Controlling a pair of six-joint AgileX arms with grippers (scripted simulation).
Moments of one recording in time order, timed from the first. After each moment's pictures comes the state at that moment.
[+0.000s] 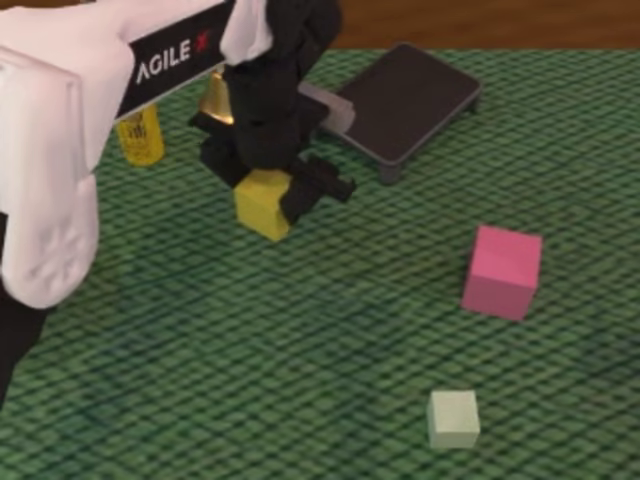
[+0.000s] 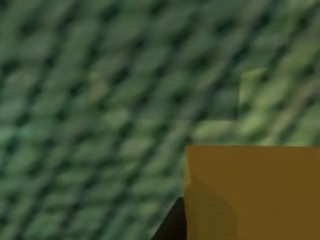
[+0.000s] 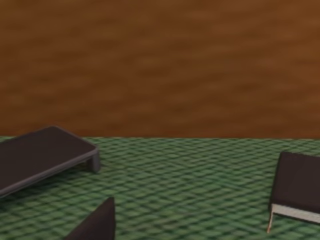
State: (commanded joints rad) left arm -0.51 2.40 2.08 -1.24 0.01 0.11; right arm 0.01 0.00 0.00 0.00 0.00 0.00
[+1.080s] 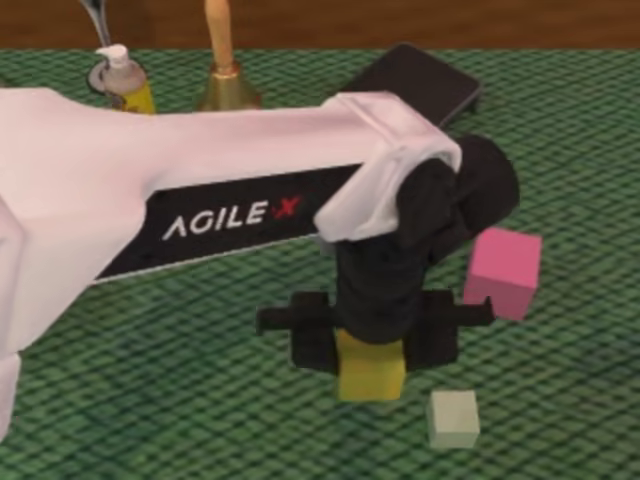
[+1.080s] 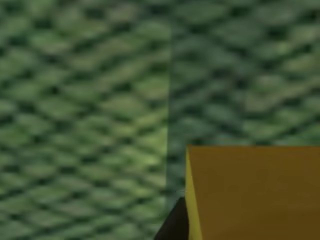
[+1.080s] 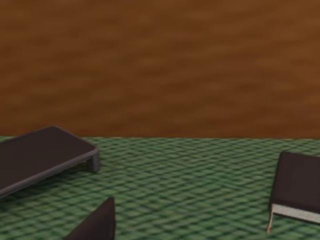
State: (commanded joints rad) left arm -0.95 2.02 1.56 -1.10 -0.02 -0.94; right arm 0.01 0.00 0.00 0.00 0.00 0.00
